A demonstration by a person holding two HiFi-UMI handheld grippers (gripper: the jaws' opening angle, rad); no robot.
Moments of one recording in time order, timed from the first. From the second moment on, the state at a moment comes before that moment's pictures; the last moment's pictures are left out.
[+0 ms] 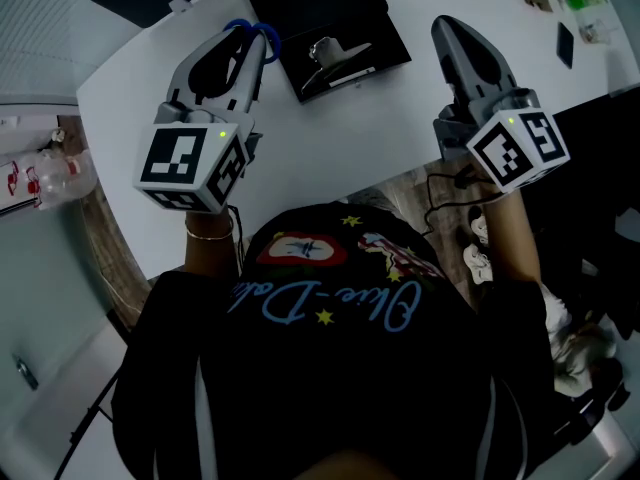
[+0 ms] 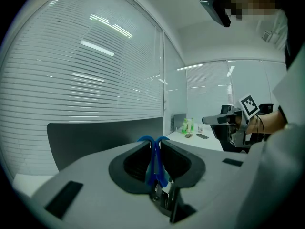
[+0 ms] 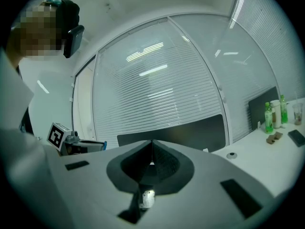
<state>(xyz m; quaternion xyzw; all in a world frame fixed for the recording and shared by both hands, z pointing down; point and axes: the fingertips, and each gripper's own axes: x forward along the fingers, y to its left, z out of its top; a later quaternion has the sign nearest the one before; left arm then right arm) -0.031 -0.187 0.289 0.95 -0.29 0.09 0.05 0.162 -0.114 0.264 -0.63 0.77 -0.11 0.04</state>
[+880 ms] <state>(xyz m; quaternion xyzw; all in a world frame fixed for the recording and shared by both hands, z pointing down) -0.017 -0.168 0.286 0.95 -0.31 0.09 0.03 0.174 -0.101 0.259 -0.62 0.78 -0.09 0.05</state>
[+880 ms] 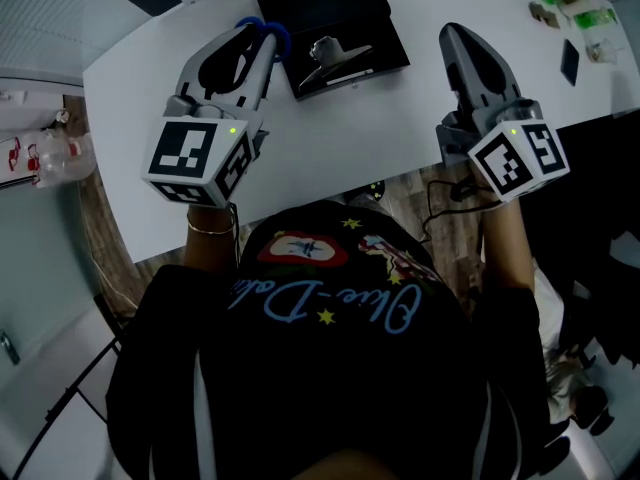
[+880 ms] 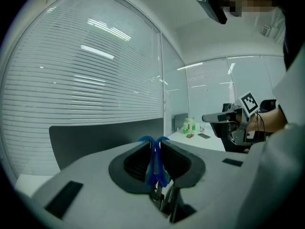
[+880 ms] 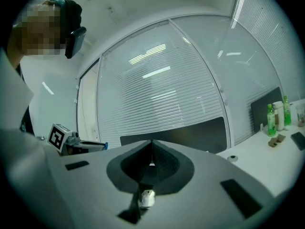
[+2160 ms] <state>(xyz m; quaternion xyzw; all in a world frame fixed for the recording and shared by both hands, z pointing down) 0.046 -0.160 0.319 0.95 -0.28 0.12 0.01 0.216 -0.099 0.261 -0.61 0.78 -0.11 0.06</state>
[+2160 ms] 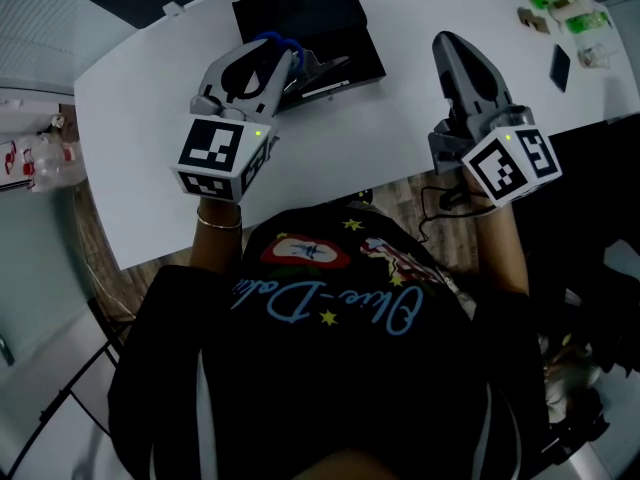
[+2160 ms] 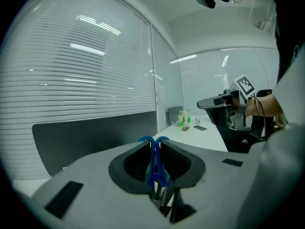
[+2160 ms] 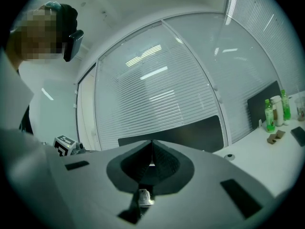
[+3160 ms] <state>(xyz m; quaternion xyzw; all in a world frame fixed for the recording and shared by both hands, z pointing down) 0.109 -0.165 0.406 0.96 -0.19 0.23 -0.01 0.259 -0.078 0.288 -0.67 0.72 -0.14 0.07</state>
